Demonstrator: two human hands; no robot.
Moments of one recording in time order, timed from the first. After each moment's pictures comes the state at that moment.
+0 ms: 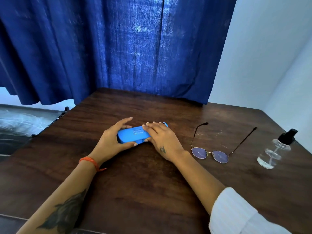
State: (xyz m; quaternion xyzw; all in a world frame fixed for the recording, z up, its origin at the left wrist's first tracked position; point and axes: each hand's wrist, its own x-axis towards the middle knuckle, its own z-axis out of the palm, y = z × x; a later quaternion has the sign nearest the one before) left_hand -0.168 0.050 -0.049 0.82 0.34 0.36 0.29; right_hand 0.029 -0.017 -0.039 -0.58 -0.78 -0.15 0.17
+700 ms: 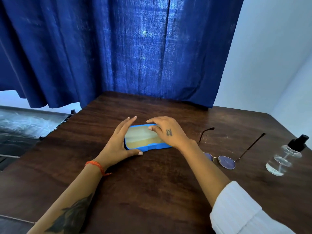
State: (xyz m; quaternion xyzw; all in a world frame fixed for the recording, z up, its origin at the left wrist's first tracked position) left_hand -0.167 0.046 -0.046 0.84 0.33 0.35 0.27; right_hand 0.030 0.005 0.006 -0.60 -0.76 -0.02 0.25
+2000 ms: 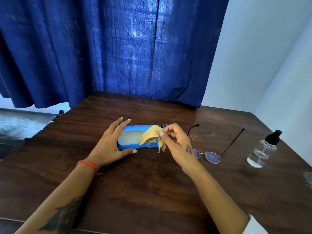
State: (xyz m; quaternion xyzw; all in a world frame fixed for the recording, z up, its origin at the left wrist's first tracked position) left_hand -0.164 0.036 -0.044 0.86 0.36 0.29 0.19; right_hand 0.031 -0.086 -0.002 -0.58 -0.54 0.23 0.56
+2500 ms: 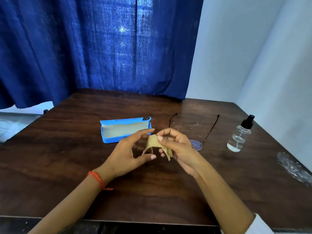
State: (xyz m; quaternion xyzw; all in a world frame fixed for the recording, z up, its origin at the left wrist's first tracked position) left_hand -0.105 -0.057 -0.027 0.83 0.19 0.35 0.39; right_hand 0.057 -0.146 0.004 -0.50 -0.45 0.46 0.58
